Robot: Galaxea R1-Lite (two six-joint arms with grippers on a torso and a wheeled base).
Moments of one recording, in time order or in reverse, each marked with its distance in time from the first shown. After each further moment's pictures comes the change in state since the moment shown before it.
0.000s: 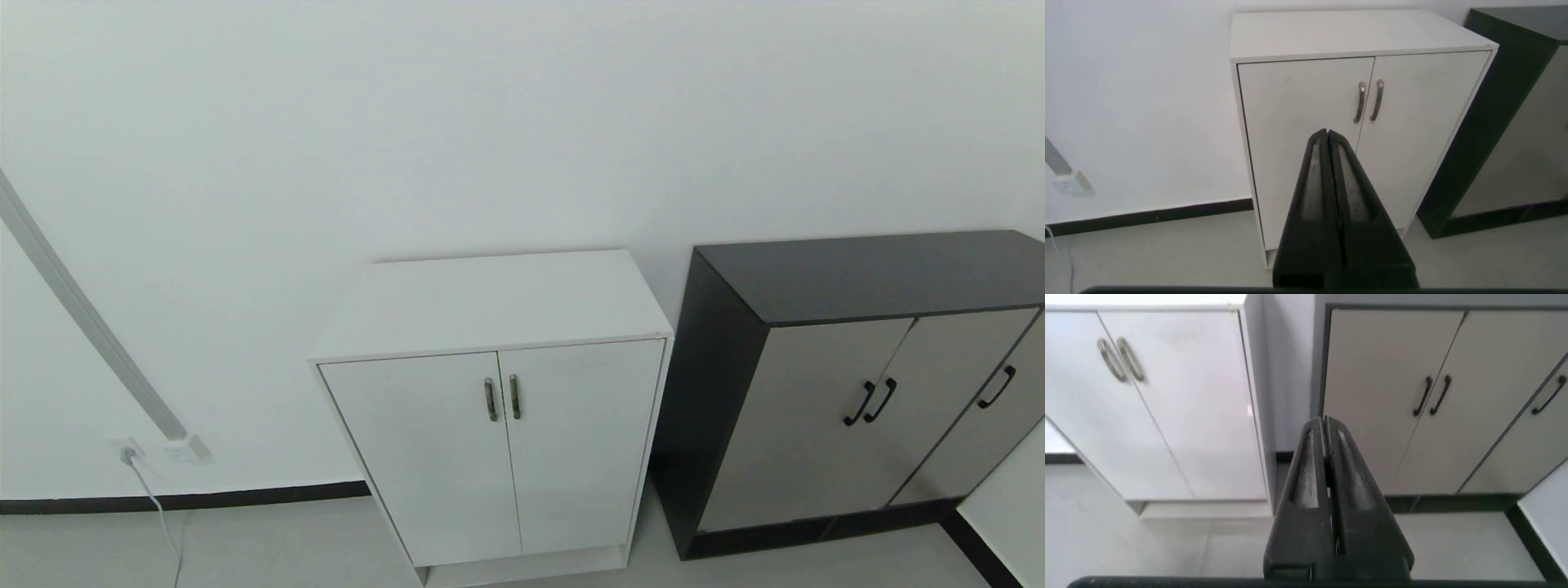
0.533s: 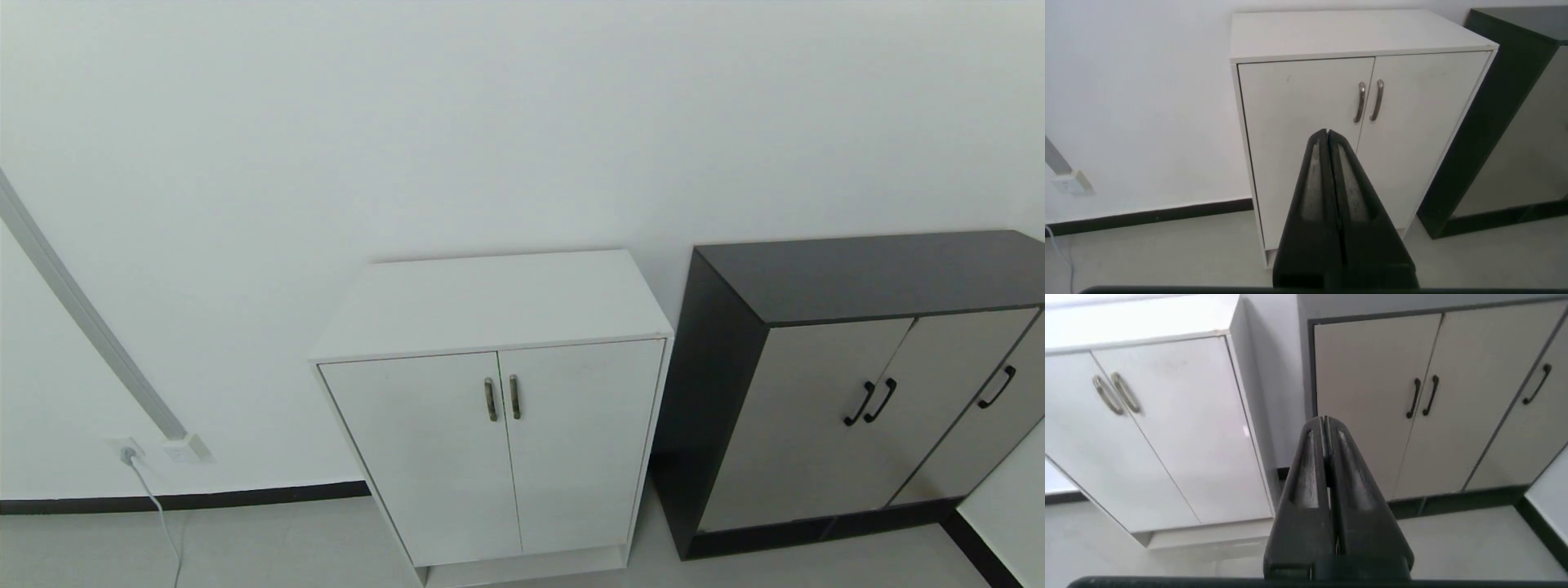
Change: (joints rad) left arm 0.000 0.000 0.000 0.000 0.001 0.000; right arm -0.006 -0.070 0.001 -0.001 -0.044 0.092
